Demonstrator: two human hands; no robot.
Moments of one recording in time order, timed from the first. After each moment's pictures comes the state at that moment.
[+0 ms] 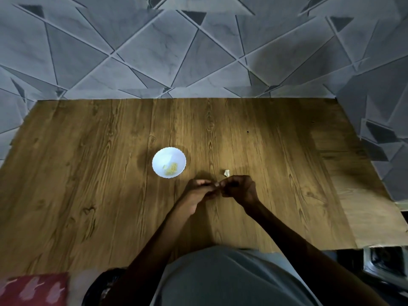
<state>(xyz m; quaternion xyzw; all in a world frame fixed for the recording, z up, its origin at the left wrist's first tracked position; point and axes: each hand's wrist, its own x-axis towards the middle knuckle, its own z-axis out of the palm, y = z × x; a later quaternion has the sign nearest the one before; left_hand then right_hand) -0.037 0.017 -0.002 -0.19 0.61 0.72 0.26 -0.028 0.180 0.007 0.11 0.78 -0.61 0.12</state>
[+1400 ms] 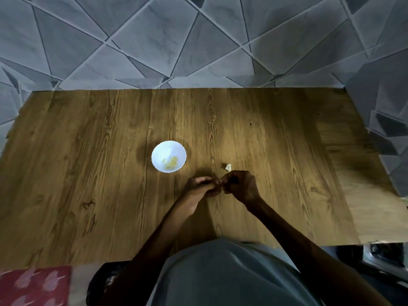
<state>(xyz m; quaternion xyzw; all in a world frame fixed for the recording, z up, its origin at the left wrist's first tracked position) -0.025 0.018 0.010 -0.18 0.58 0.75 0.26 -0.030 0.180 0.013 0.07 0.83 -0.53 0.15</state>
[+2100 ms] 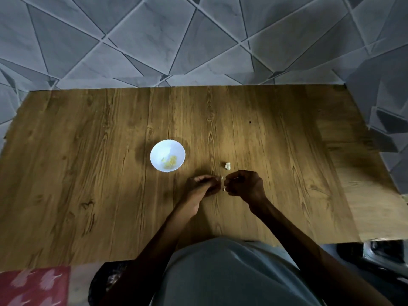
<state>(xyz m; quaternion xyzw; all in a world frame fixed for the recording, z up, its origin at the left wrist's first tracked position) -0.024 0.028 0.009 -0.25 0.57 0.75 0.23 -0.020 0.186 0.026 0.17 0.78 -0.58 0.15</state>
